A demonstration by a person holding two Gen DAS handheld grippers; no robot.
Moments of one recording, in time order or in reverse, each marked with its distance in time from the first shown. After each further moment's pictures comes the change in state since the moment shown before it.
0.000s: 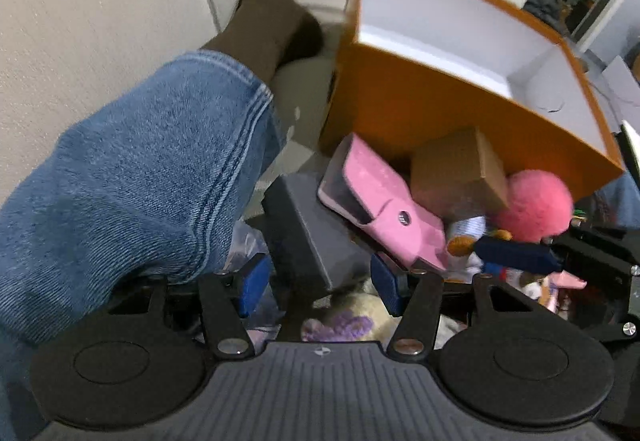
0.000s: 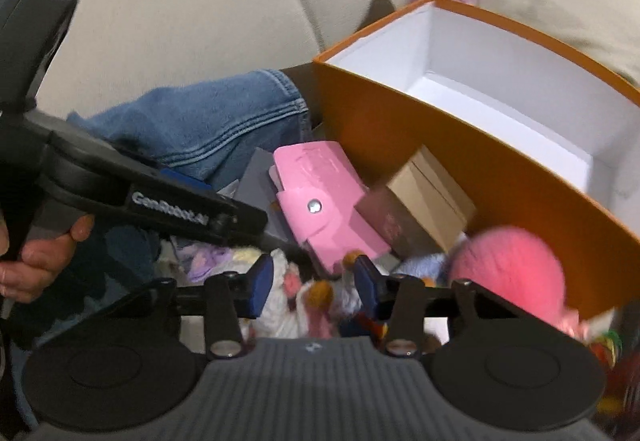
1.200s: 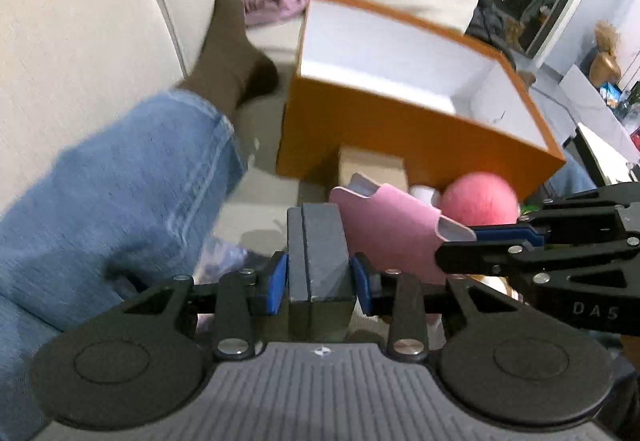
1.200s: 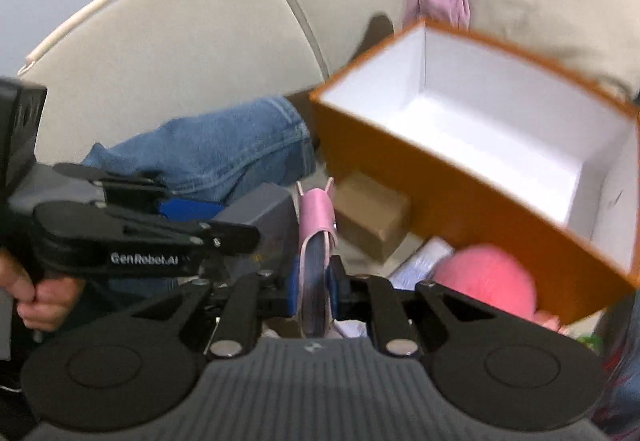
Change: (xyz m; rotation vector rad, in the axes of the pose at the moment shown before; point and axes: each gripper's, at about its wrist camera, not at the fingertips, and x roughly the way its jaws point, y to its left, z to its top) left arm -0.023 -0.007 -0.026 0.093 -0.134 -0.110; right arm -0.028 -0.016 0.001 0.095 0.005 0.067
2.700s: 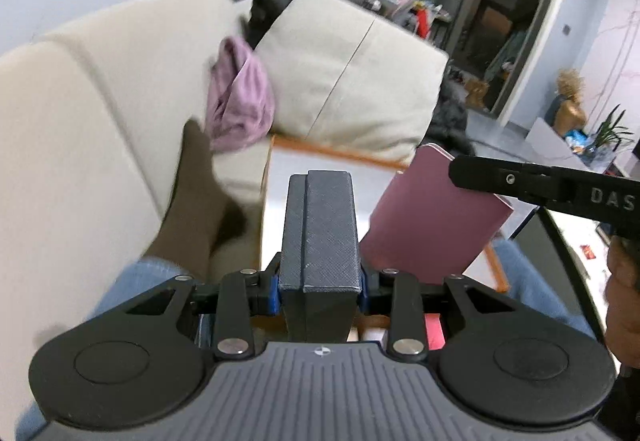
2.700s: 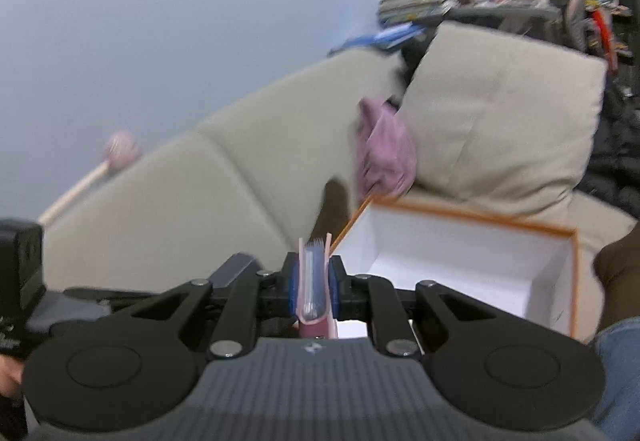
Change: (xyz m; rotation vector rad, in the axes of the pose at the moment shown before) left arm -0.066 -0.016 0.096 0.068 -0.246 -0.103; right arm -0.092 -0.024 0.094 0.161 -0.448 -0.099
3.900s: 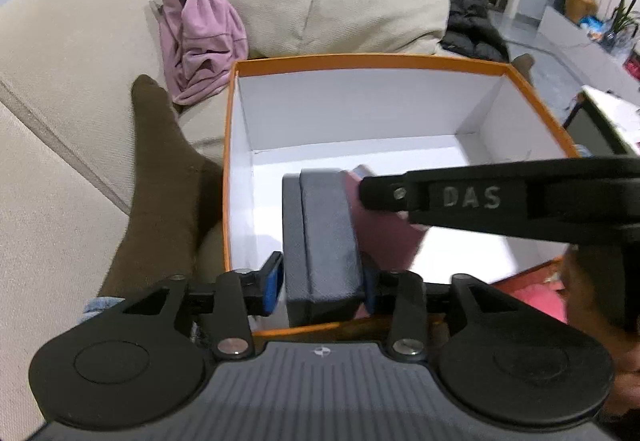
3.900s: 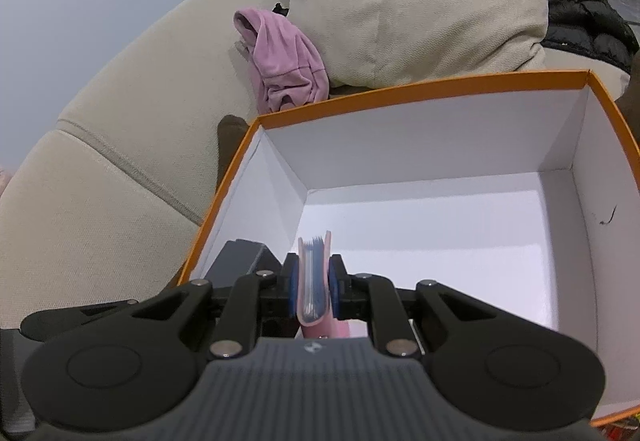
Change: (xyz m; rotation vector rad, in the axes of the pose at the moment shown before) left arm 0.137 -0.008 -0.009 0.217 0.246 0.068; right arm 0.142 -0.051 -0.049 0.309 0.217 -0.123
